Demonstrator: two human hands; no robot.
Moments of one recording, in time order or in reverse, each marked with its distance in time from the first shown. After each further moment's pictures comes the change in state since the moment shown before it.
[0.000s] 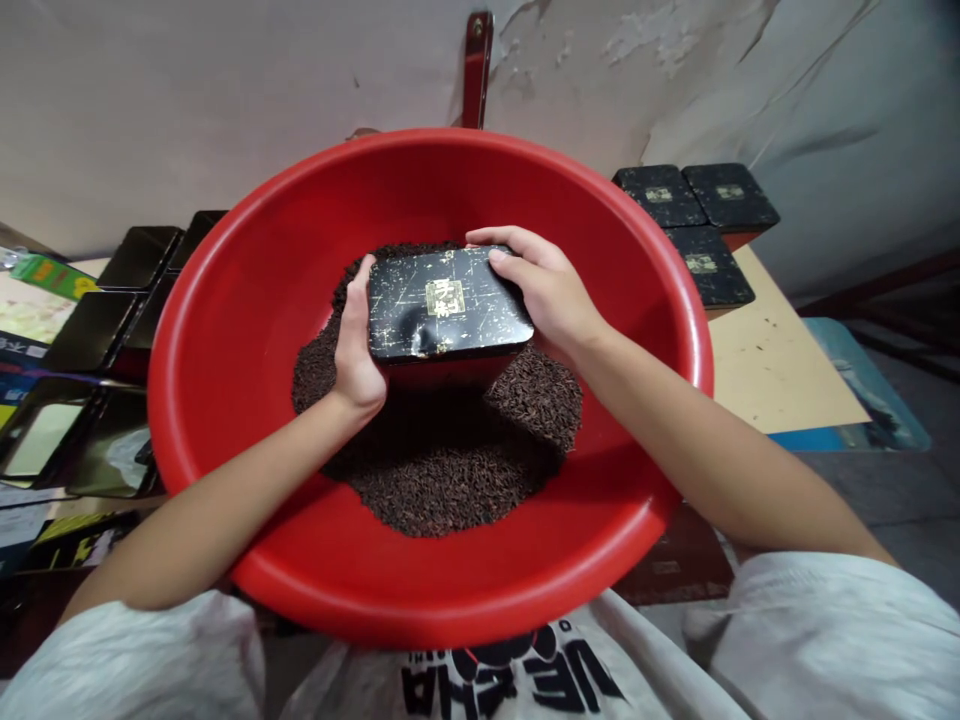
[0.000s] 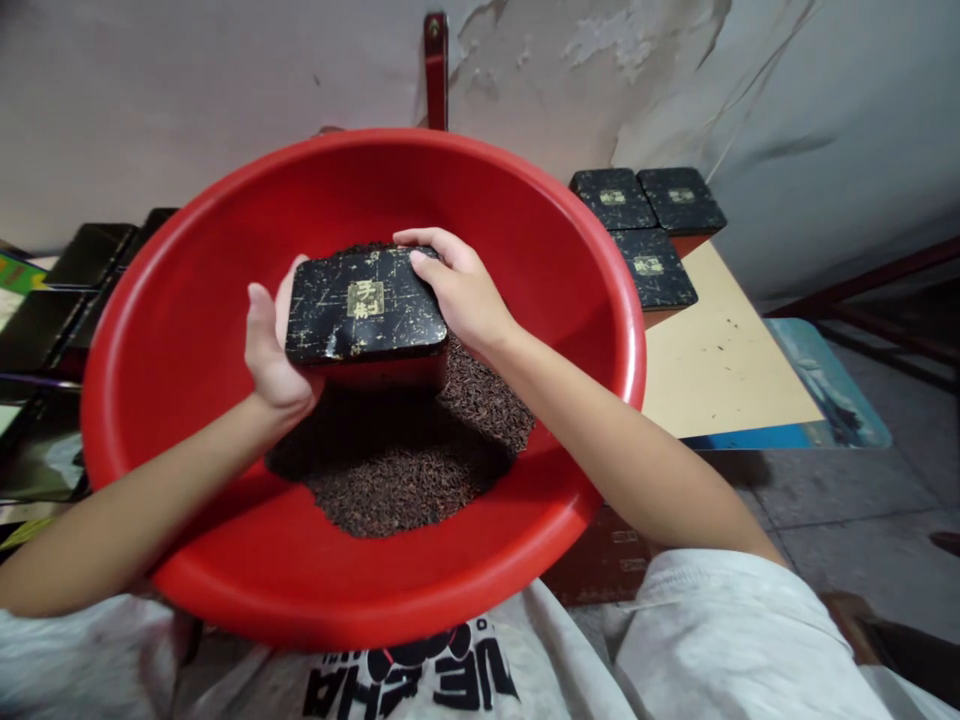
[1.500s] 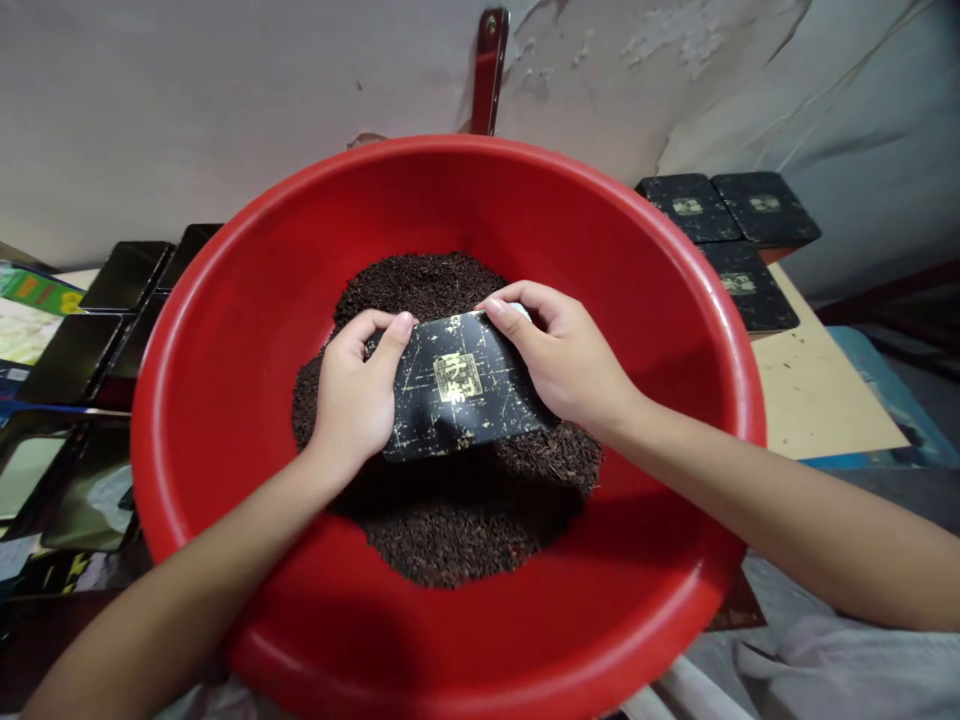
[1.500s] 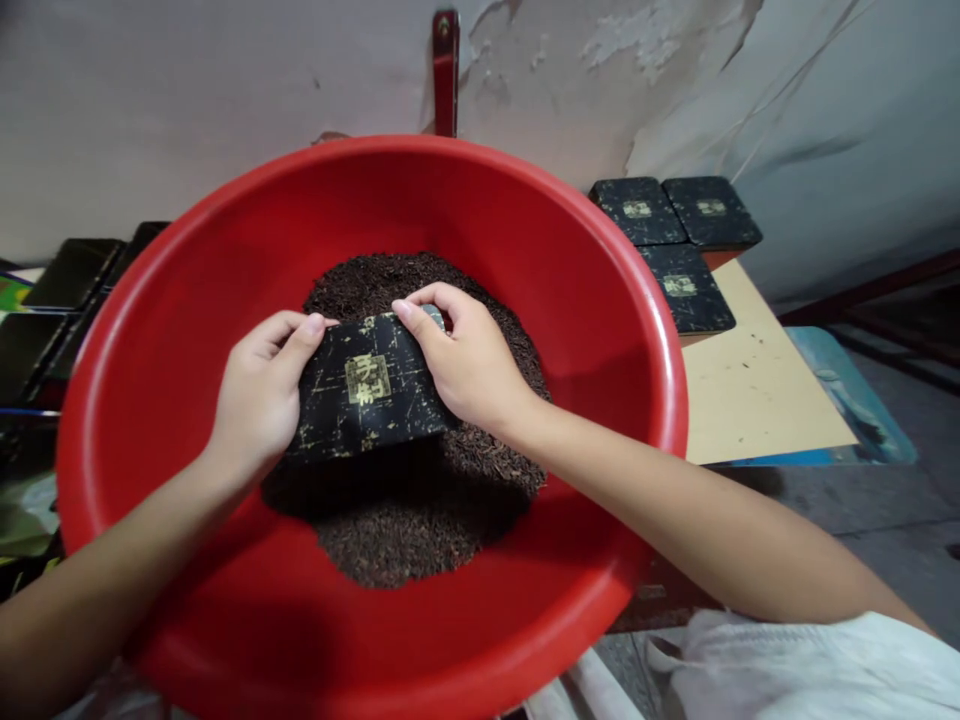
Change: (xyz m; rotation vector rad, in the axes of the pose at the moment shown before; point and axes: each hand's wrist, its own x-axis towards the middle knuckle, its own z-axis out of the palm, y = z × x) left_hand 0.004 0.039 -0.001 0.479 0.103 -0.102; right_hand -0.013 -0.011 0.016 -0.245 0.073 0.062
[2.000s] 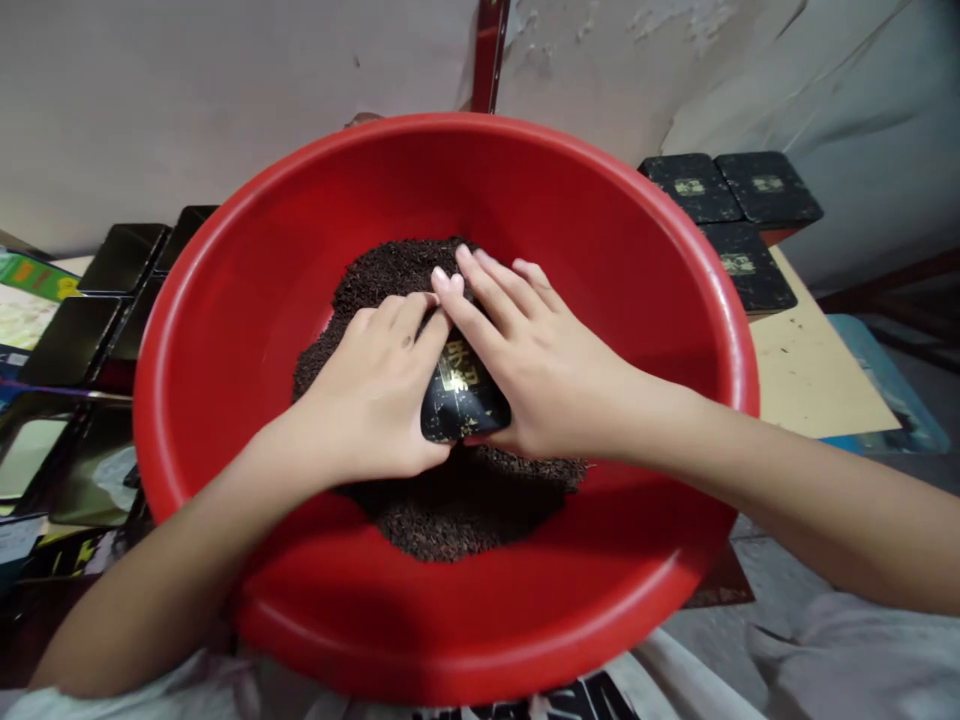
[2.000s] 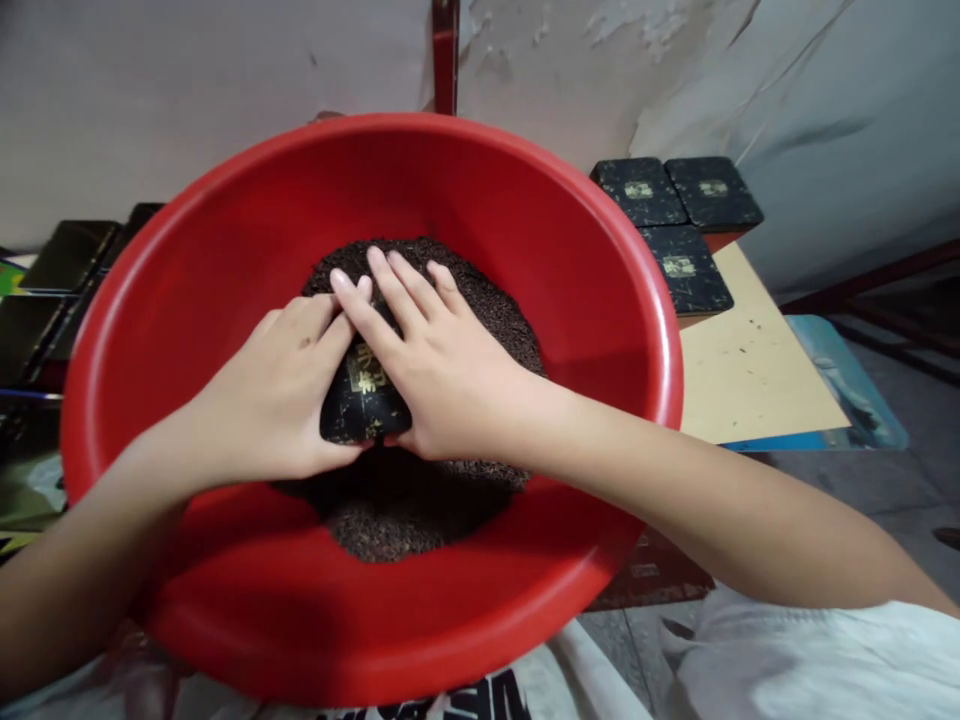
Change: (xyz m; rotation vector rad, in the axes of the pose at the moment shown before) left_hand 0.001 0.011 -0.021 0.758 -0.618 0.598; right_hand -0.018 -0.009 -0.010 -0.854 -0.398 -0.657
